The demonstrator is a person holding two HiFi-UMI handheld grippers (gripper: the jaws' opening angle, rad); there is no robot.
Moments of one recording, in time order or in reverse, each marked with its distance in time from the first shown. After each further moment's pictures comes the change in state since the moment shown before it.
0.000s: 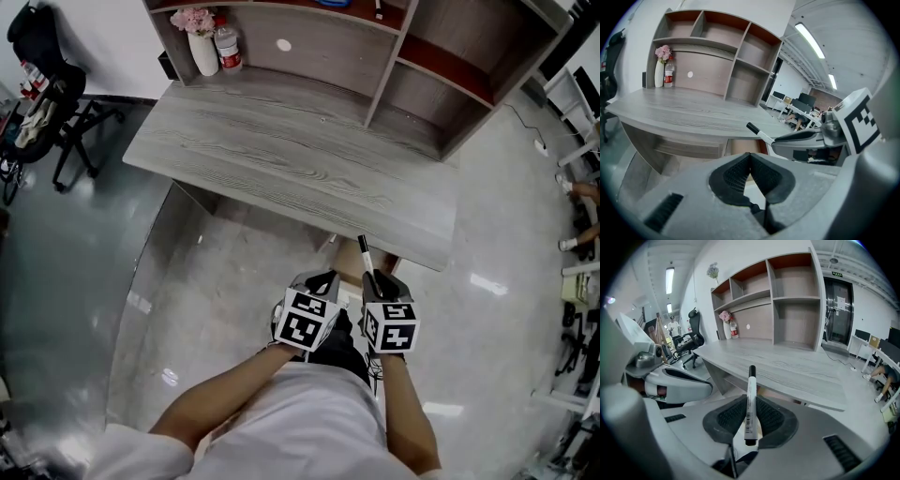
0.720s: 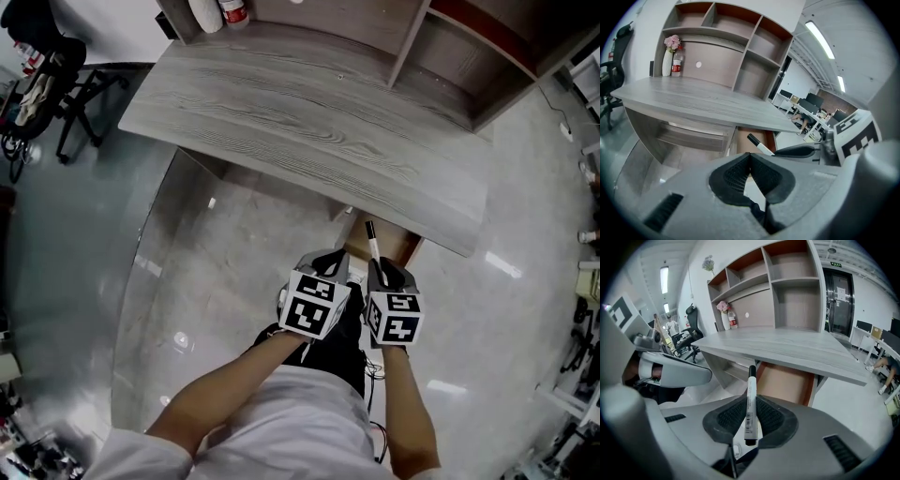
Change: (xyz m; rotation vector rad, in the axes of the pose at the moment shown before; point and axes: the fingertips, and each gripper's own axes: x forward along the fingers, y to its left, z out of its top) left arm 0.025 0.019 -0.027 -0.077 0.031 0.047; right arm 0.042 0.005 -0.055 0.040 0.061 0.026
